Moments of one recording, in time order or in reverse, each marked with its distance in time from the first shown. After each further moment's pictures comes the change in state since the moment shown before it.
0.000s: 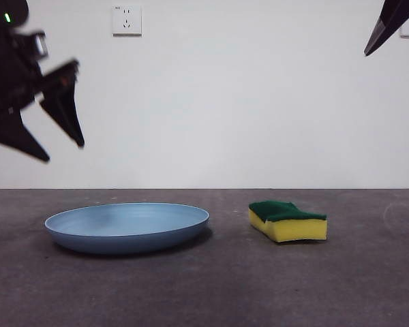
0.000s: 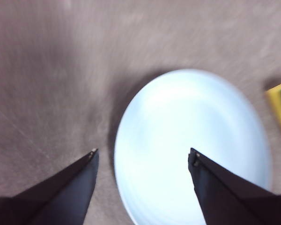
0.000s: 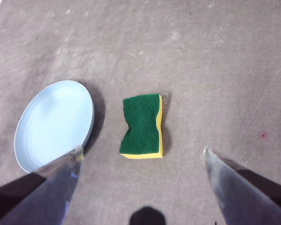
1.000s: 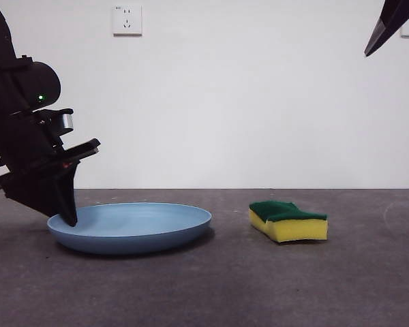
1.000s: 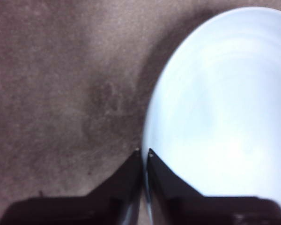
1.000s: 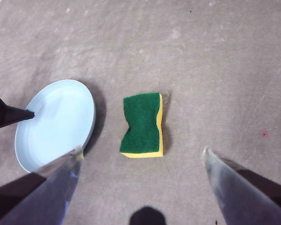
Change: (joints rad) left arm -0.051 0.232 0.000 0.056 -0.051 0.026; right arm 0.000 0.000 0.000 -0.003 0.000 0.001
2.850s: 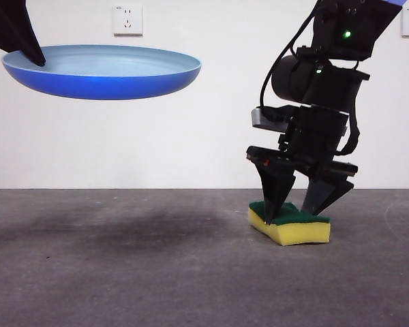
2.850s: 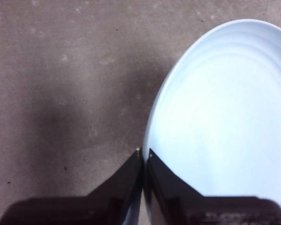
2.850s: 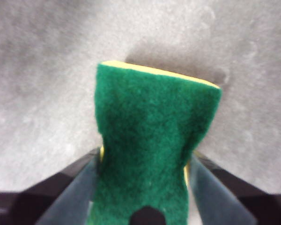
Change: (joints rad) left arm 0.000 -0.639 0.000 -0.247 -0.005 0.031; right arm 0.360 0.878 0.369 0.020 0.297 -0.175
